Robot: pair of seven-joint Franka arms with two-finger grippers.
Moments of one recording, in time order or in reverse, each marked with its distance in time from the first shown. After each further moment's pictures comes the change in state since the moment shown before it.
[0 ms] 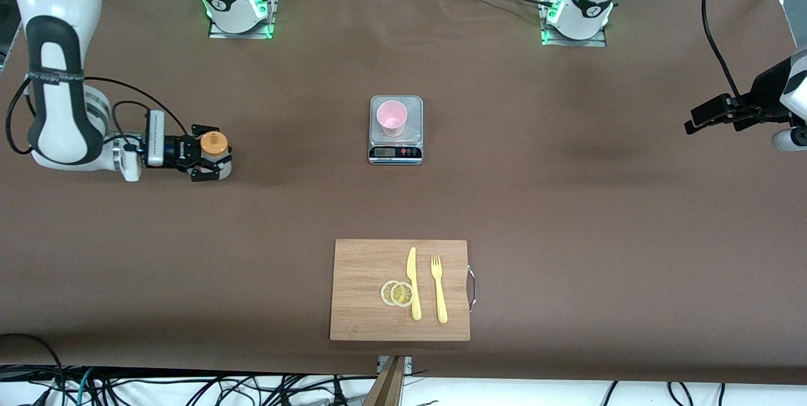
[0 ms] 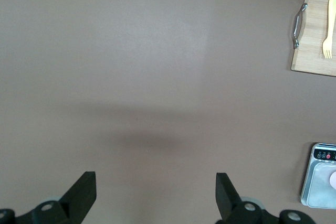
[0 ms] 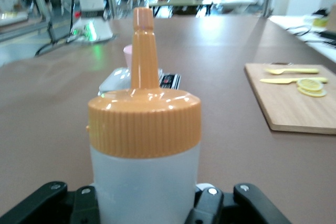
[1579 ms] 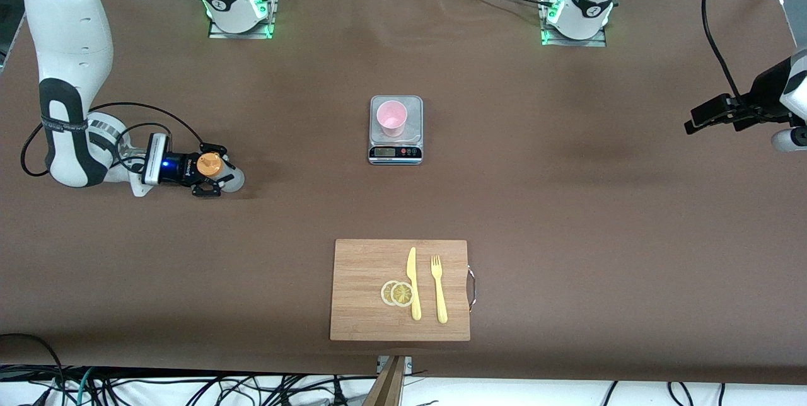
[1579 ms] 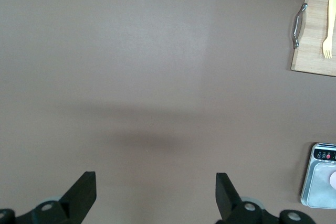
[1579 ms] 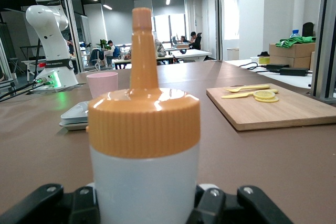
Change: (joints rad) left arm 0.000 0.000 0.000 0.000 0.000 0.000 0.000; right arm -0.151 0.240 0.111 0.099 0.232 -0.124 -0.047
